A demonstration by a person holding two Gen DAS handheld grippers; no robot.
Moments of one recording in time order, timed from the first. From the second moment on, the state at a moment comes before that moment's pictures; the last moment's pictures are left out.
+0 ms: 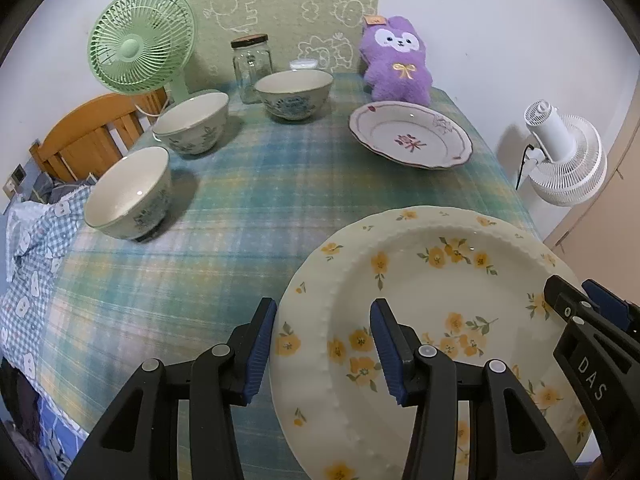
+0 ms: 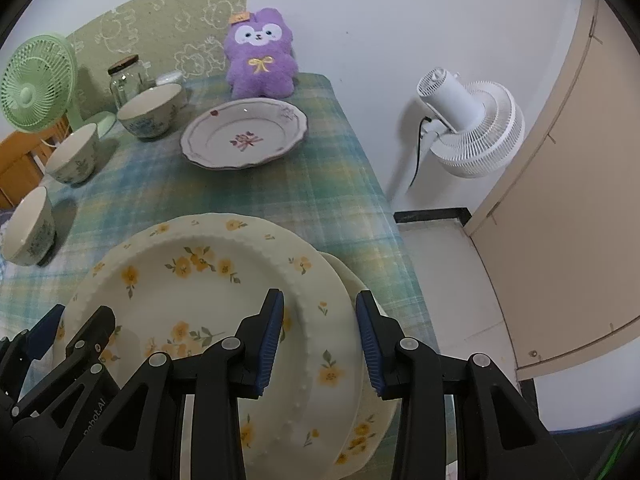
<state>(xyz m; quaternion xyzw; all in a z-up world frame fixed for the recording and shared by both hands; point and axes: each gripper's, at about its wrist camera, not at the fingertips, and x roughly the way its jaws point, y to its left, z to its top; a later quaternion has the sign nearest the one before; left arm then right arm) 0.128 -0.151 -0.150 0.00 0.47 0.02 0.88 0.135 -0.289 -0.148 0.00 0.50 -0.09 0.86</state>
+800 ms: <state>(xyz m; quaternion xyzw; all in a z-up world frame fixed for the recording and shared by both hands) 0.128 -0.186 -0.178 0.00 0.49 0.05 0.87 0.141 -0.322 -0.175 -0.01 0.52 -0.07 0.85</state>
